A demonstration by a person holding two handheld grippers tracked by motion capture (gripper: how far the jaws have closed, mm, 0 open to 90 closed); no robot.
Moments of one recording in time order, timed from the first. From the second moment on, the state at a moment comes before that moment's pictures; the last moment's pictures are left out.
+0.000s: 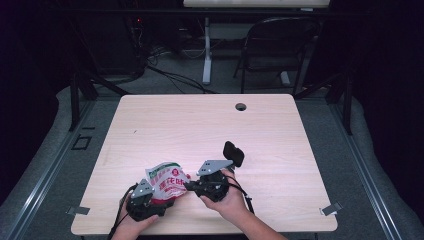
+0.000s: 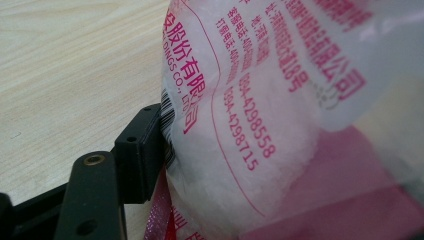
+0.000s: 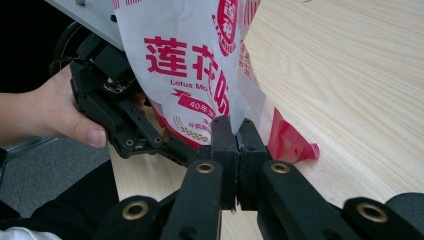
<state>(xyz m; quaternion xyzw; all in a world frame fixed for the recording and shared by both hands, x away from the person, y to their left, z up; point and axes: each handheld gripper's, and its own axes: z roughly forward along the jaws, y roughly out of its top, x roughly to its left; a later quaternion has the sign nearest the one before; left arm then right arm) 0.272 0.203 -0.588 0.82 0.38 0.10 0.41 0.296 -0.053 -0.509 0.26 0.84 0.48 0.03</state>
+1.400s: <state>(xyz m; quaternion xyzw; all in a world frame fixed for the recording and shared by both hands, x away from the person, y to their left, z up) 0.272 0.201 -0.587 0.82 0.38 0.12 0.40 0.296 -0.052 -0.510 0.26 0.84 0.48 0.03</state>
